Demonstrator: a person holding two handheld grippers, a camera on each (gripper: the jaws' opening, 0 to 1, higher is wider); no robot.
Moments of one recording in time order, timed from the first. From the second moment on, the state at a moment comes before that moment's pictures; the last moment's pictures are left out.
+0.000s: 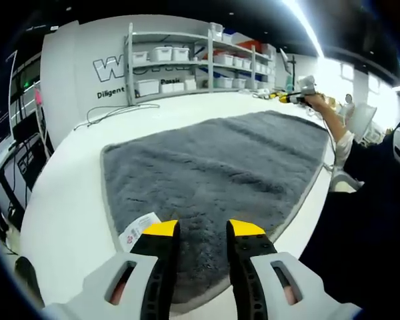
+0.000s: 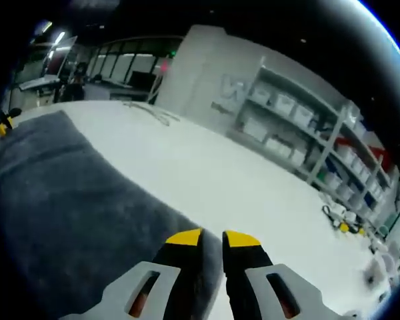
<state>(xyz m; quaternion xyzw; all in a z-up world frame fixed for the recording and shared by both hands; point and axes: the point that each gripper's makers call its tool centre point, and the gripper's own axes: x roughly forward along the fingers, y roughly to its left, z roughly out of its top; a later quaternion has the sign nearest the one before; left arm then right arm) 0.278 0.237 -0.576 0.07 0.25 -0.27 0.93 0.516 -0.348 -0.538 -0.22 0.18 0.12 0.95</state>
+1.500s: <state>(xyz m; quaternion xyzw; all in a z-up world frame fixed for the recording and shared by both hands) 0.260 0.275 -0.585 0.10 0.29 -0.24 0.92 0.517 -0.358 -0.581 -0.24 0.23 0.13 0.93</state>
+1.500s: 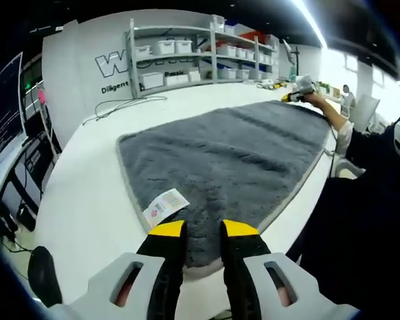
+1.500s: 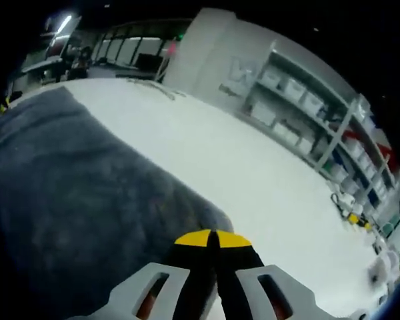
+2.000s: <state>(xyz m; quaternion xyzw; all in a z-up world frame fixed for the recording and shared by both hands) 0.259 0.278 -0.598 0.06 0.32 -0.21 0.92 0.519 -0.357 -0.599 -0.26 0.25 0.14 0.92</state>
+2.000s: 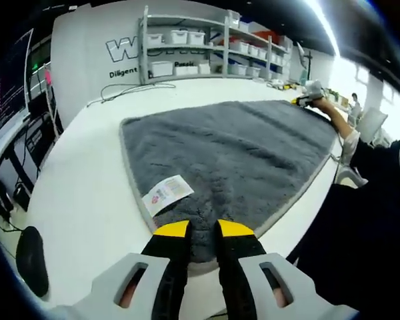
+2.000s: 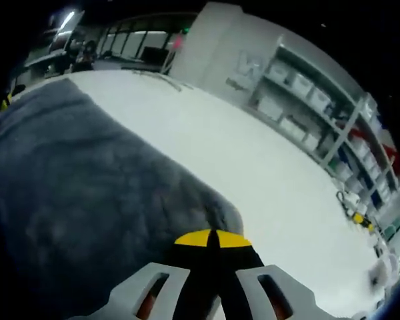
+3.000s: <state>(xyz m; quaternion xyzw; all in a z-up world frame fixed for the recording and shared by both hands) 0.259 0.276 -0.599 0.06 0.32 -0.21 0.92 0.509 -0.365 -0.579 -0.22 0.21 0.10 0.95</state>
